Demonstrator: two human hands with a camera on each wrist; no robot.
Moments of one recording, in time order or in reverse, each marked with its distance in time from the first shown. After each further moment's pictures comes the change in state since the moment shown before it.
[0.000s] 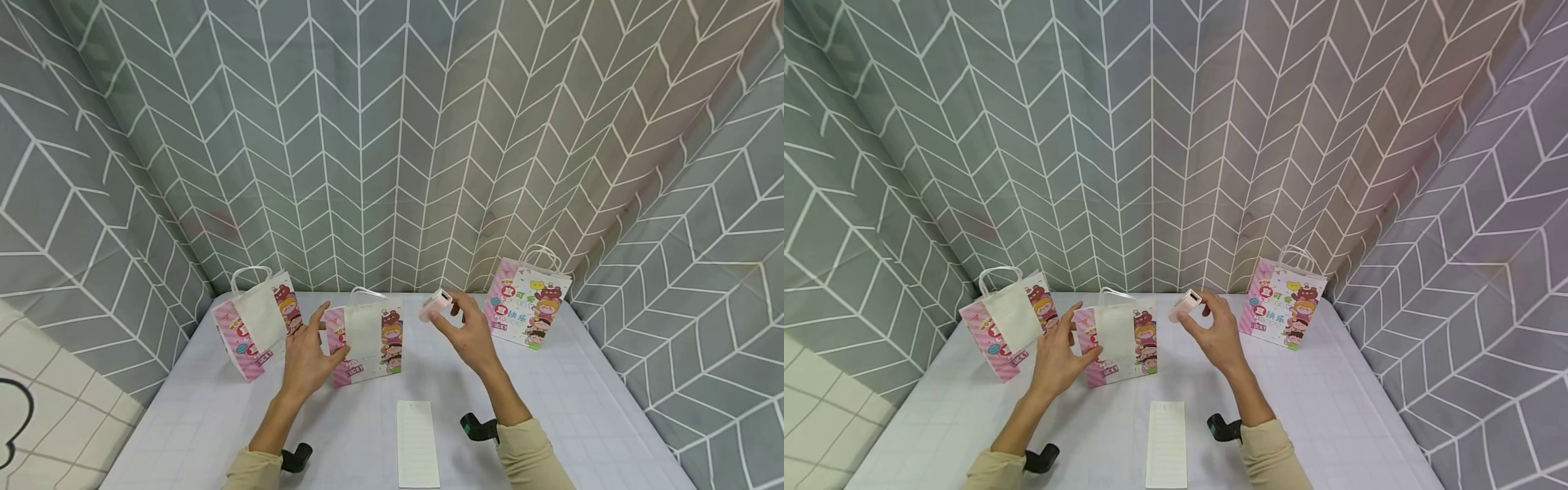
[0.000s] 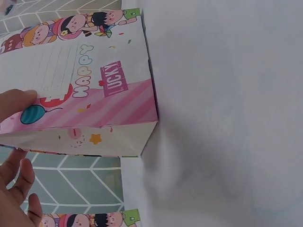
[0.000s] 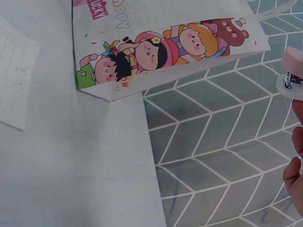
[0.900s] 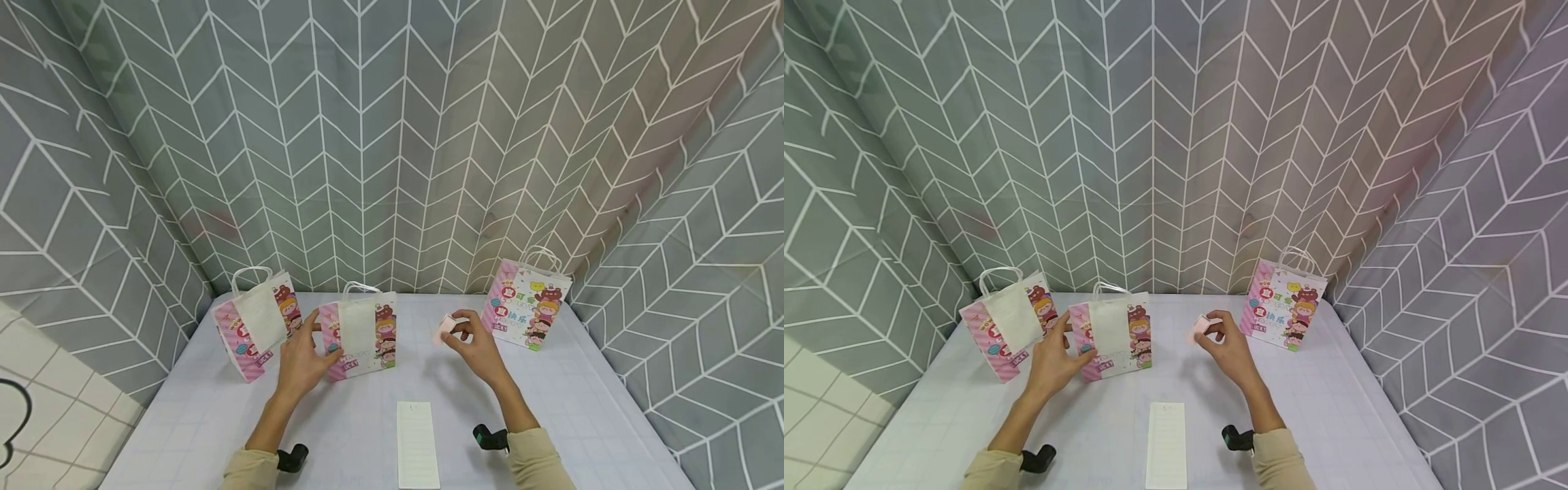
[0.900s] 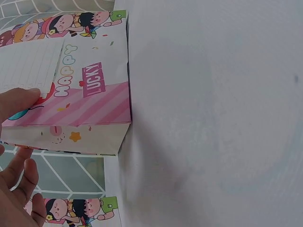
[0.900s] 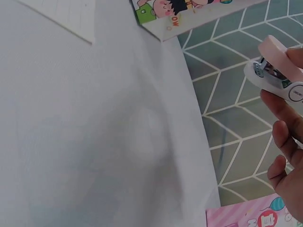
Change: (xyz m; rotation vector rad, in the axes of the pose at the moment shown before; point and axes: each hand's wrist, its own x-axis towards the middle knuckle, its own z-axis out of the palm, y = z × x) left_hand -0.002 -0.021 0.004 0.010 -0.039 -0.116; right_hand -0.021 0.060 -0.006 0.004 -0.143 0.261
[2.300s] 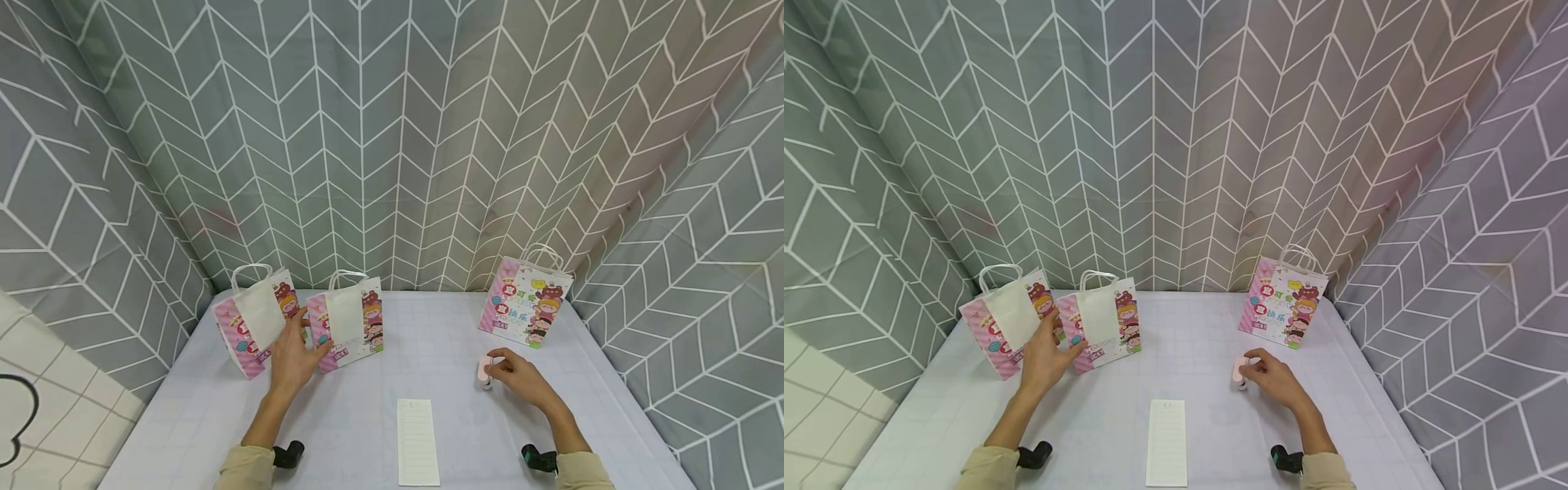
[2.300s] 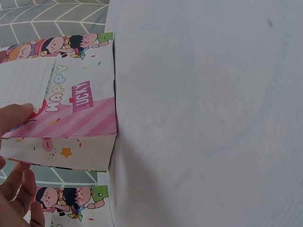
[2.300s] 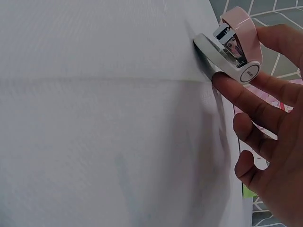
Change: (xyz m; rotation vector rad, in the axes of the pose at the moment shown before) left_hand 0.004 -0.010 -0.007 -0.013 0.056 -0.079; right_hand -0.043 0.068 -0.067 -0.221 -0.275 0.309
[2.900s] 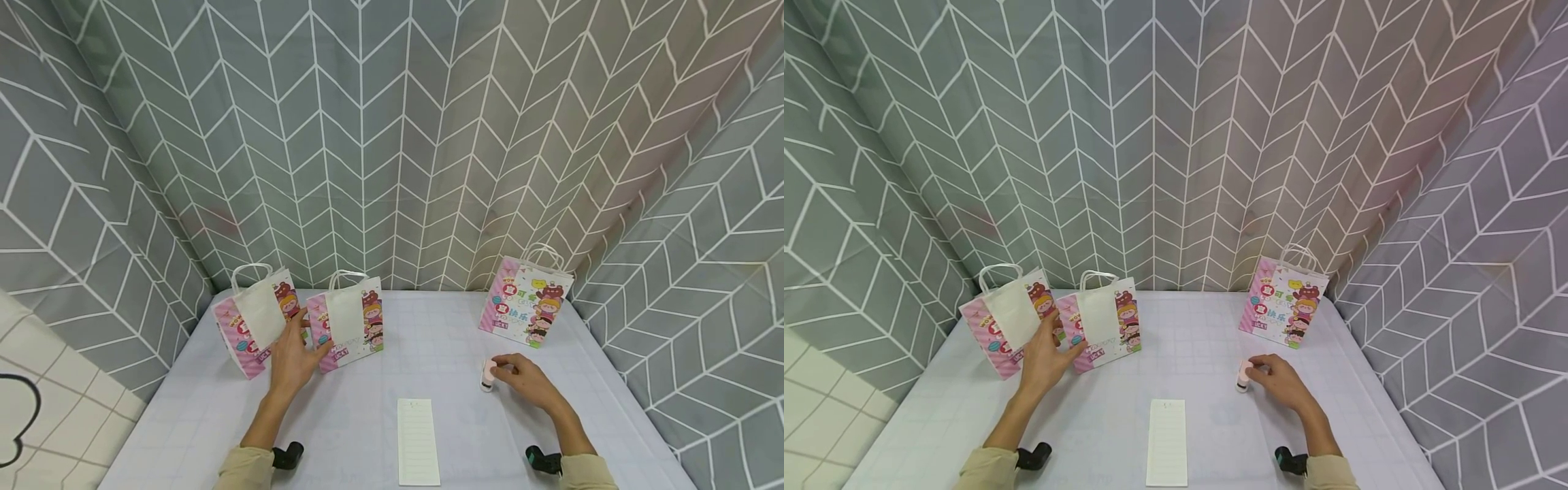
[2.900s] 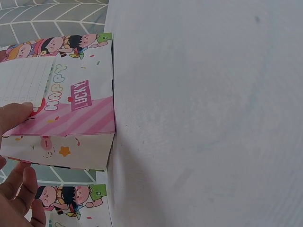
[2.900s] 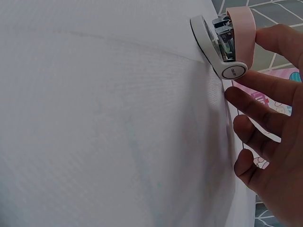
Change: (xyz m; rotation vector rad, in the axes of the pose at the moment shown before) left_hand -0.002 -0.001 -0.001 -0.020 -0.003 0.016; right_hand -0.005 0.005 -0.006 -0.068 0.020 -0.028
